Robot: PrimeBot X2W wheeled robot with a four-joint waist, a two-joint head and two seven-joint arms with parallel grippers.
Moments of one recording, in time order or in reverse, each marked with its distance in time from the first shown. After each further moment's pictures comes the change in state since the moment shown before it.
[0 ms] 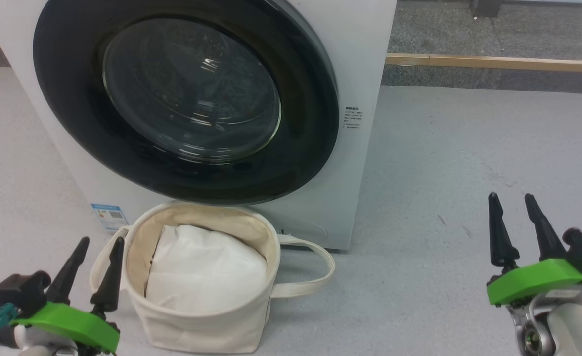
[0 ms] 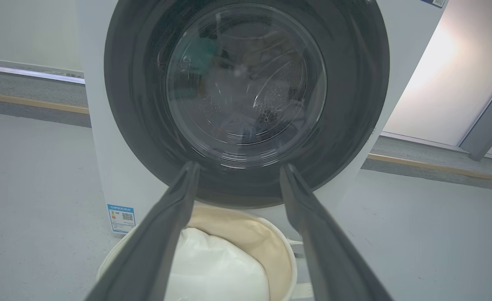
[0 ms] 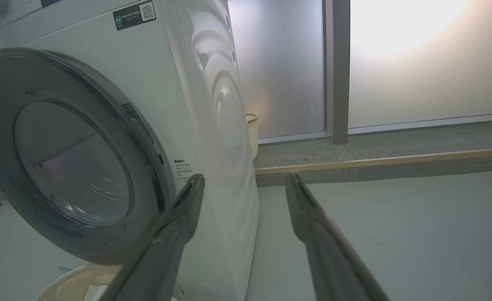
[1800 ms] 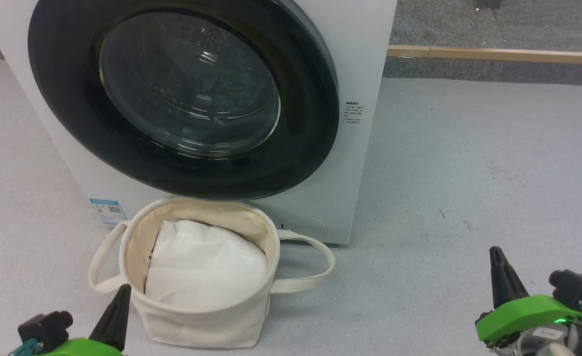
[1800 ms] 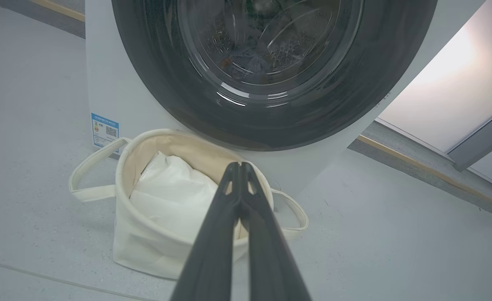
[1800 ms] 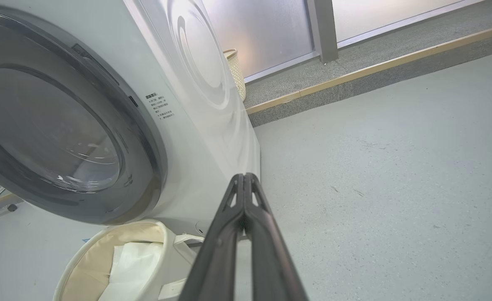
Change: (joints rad) left arm 0.089 -0.067 -0.037 0.073 -0.137 0.002 0.047; right arm 0.091 0.055 0.006 0.091 0.142 0.000 0.047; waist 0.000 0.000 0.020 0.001
